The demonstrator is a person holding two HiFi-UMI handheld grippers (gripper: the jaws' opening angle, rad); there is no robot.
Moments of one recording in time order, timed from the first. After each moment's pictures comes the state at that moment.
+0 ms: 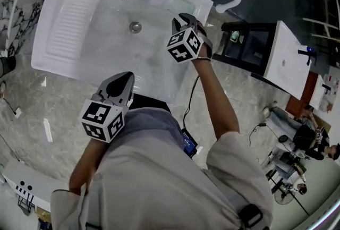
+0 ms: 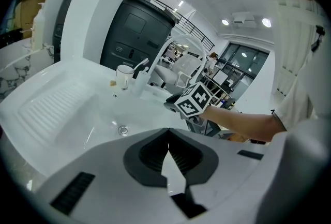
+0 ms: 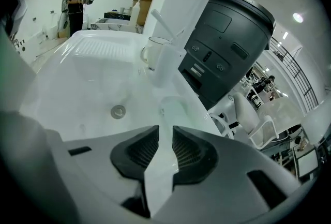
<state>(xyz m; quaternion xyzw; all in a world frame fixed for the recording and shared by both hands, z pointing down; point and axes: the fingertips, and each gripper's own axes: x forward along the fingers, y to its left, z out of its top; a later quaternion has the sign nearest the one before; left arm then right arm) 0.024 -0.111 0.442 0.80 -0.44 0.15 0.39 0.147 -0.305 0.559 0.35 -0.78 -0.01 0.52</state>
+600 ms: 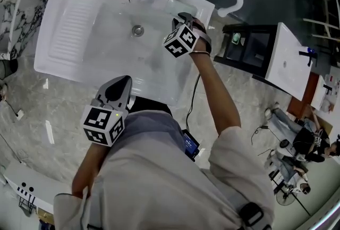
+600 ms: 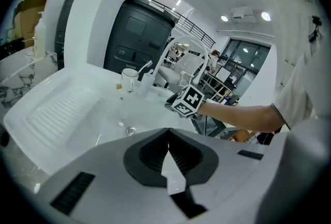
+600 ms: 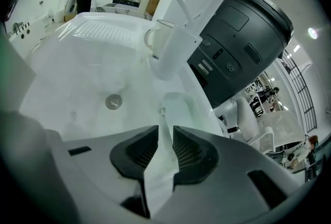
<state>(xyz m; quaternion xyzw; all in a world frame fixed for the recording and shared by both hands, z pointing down) 0.006 -0.110 0.441 0.80 -0.45 0.17 0.37 0.141 -0.323 0.588 0.32 -0.75 -0.04 0.57</state>
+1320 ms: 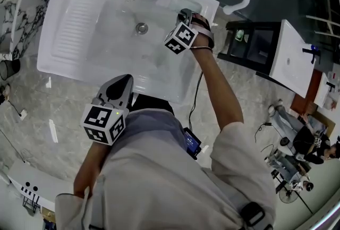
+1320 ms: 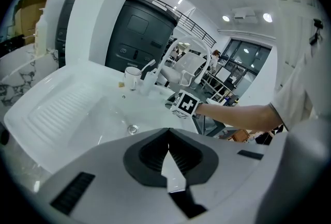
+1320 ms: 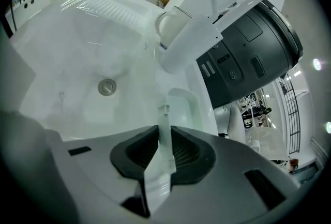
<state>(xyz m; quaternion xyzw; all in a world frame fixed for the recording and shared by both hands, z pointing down) -0.008 -0.108 0.446 0.79 -0.45 0.17 0.38 0.141 -0.333 0.609 0.31 -0.71 -0.12 0.62</state>
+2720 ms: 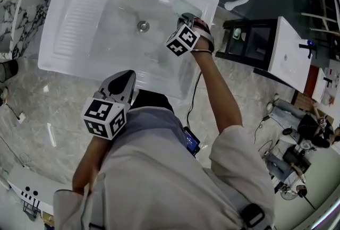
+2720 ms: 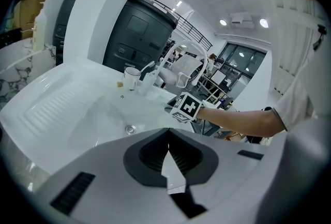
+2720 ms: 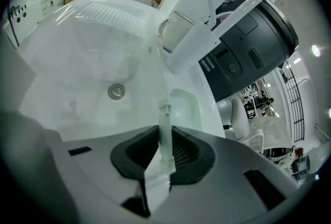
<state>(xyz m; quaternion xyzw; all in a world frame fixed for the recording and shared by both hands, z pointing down) -0.019 -0.101 0.442 0.81 -0.43 0.15 0.38 0.139 -0.302 0.600 0.33 -0.71 -0.08 0.62</state>
